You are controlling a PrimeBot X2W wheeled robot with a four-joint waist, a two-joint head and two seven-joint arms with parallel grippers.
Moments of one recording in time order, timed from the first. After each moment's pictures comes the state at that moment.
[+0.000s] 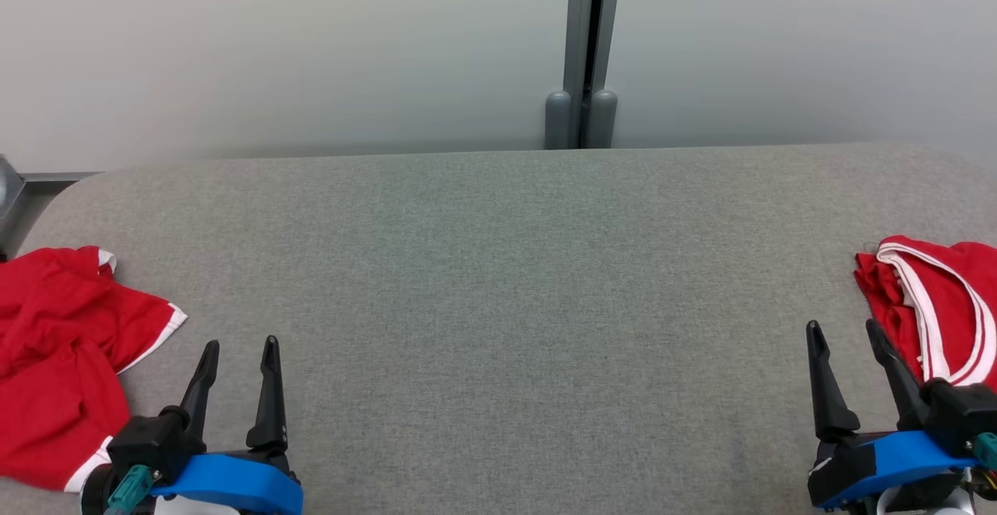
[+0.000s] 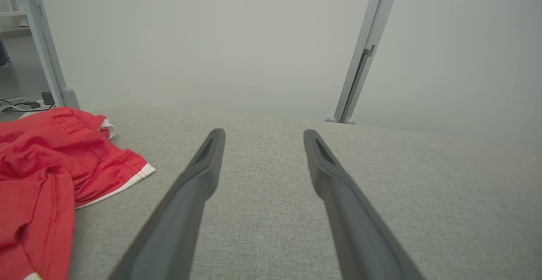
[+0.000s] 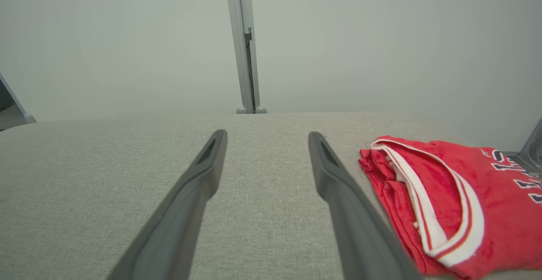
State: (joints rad) left arm -0.06 0.17 -0.08 0.34 -0.33 -0.12 -0.26; right arm -0.03 -0.09 -0.11 0.17 0.14 0.13 -0.15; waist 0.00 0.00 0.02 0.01
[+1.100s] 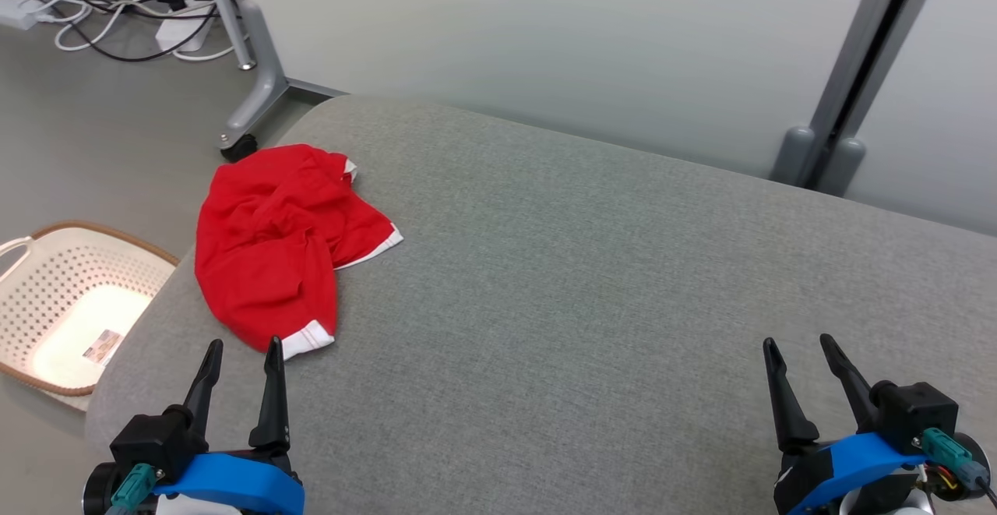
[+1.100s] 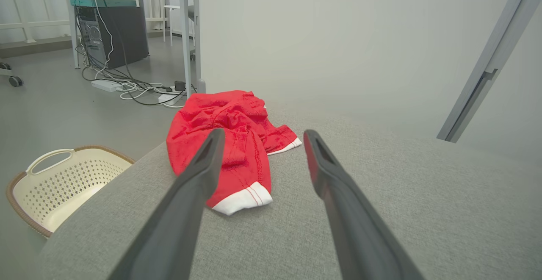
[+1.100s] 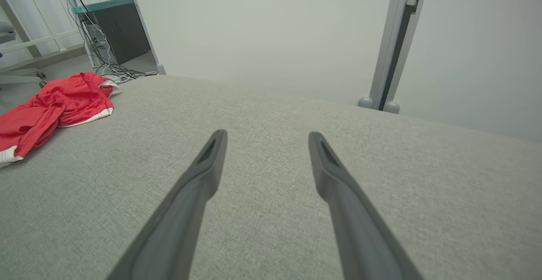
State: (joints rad) left arm -0.07 0.16 -0.09 0.35 -0.31 -0.13 -0.26; right arm -0.06 -0.08 -0.04 0.26 0.13 0.13 -0.14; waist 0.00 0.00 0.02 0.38
